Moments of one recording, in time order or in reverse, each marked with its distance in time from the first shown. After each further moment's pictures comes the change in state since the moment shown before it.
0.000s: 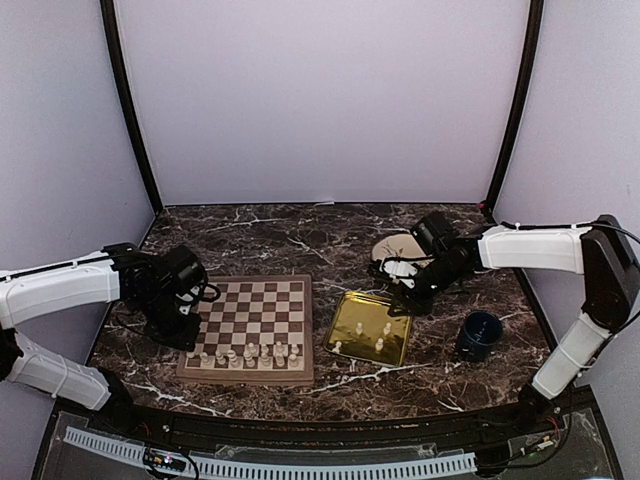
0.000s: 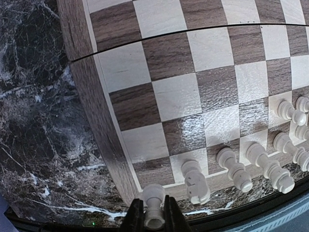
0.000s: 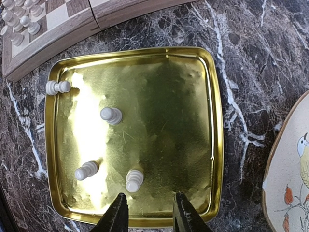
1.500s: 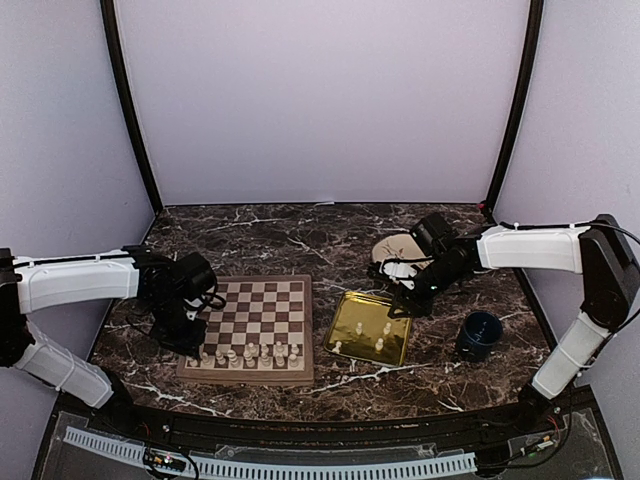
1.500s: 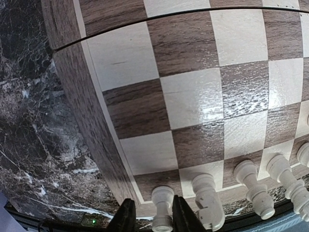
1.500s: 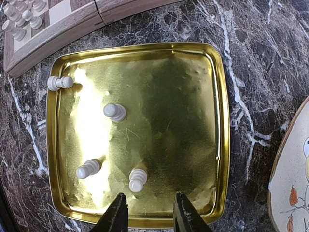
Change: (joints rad) left arm 0.005 0.121 -0.009 0.015 0.013 -0.008; right arm 0.000 0.017 0.000 -0.011 -0.010 -0.014
